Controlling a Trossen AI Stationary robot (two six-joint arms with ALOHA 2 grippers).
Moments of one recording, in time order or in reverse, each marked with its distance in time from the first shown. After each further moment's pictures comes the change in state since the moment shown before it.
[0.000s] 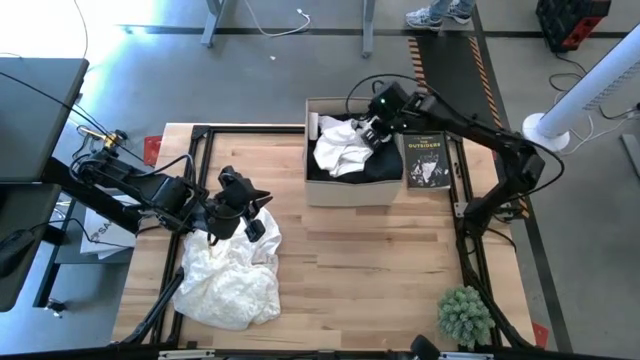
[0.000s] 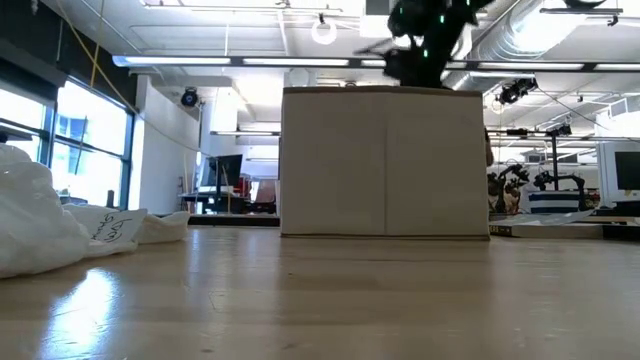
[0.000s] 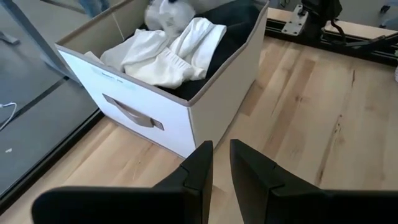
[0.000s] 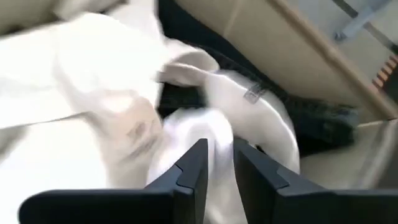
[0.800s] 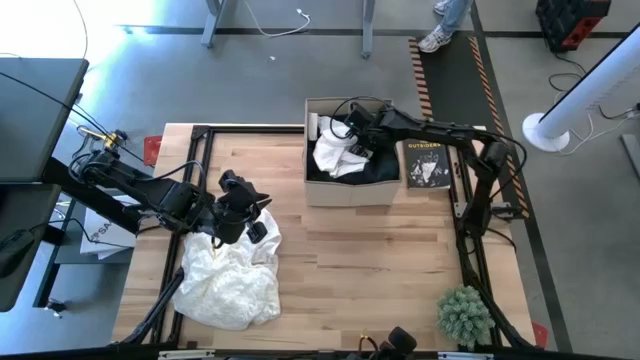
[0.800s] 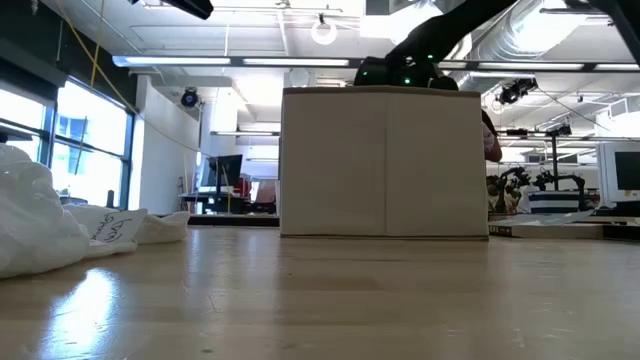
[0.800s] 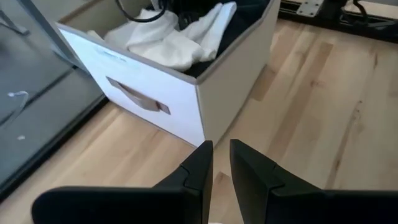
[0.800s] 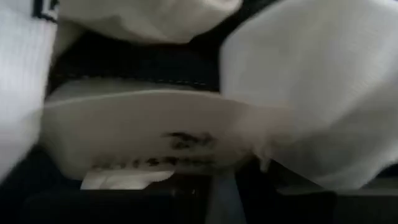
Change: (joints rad) left arm 0.000 0.000 -0.079 0.002 -0.003 -0.050; right arm 0.047 0.314 -0.050 0.077 0.250 0.024
